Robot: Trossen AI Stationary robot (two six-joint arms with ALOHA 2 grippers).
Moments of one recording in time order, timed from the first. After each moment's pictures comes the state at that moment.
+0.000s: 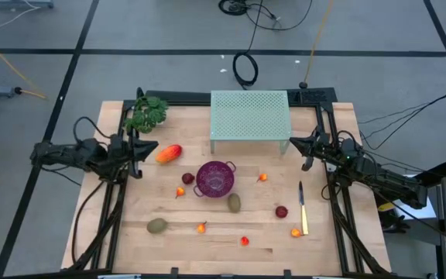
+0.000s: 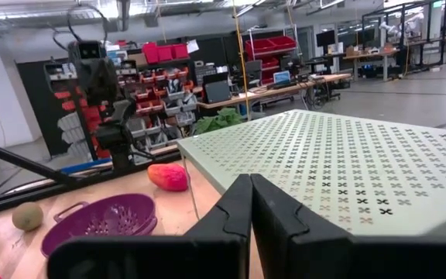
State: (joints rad) left arm -0.18 0.19 0.26 0.19 -0.40 0.05; right arm -0.39 0.03 0.01 0.10 -0.02 0.17
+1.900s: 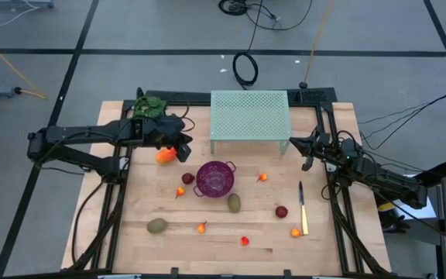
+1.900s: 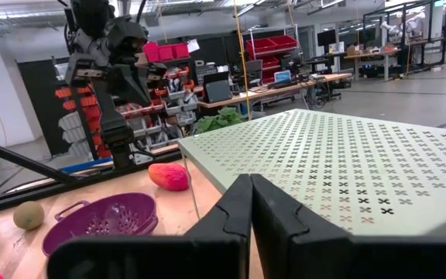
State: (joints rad) left arm 0.16 1.14 0.99 -0.57 -0.19 -0.43; right arm -0.39 0.03 0.01 0.10 -0.03 0.17
